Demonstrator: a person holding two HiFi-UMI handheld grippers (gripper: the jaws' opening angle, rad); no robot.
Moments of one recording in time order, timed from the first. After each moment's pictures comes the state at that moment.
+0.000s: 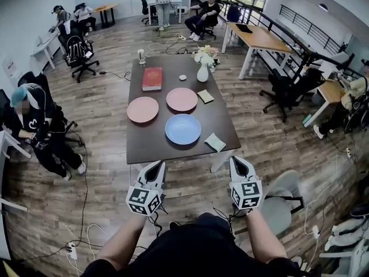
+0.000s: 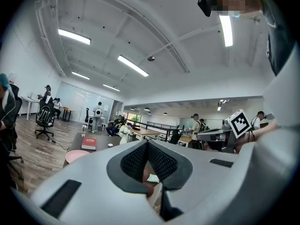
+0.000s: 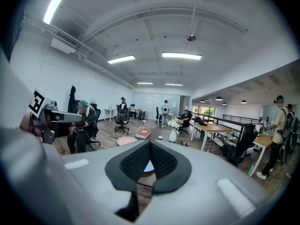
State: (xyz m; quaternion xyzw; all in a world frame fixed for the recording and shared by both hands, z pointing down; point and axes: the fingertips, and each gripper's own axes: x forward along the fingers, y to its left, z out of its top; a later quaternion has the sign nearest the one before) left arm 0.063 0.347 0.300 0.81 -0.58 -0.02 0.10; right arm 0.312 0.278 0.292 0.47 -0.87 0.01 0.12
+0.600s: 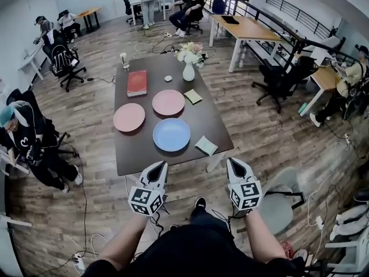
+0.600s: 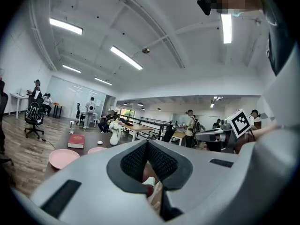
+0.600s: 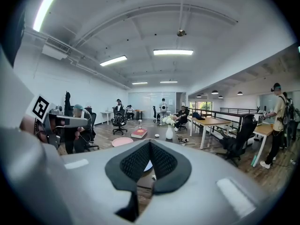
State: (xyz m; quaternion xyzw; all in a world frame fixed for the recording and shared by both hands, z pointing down) left arm 0.114 0.271 0.316 0.84 -0.53 0.01 0.11; right arm 0.350 0.231 0.316 0.49 -0.87 0.05 0.10
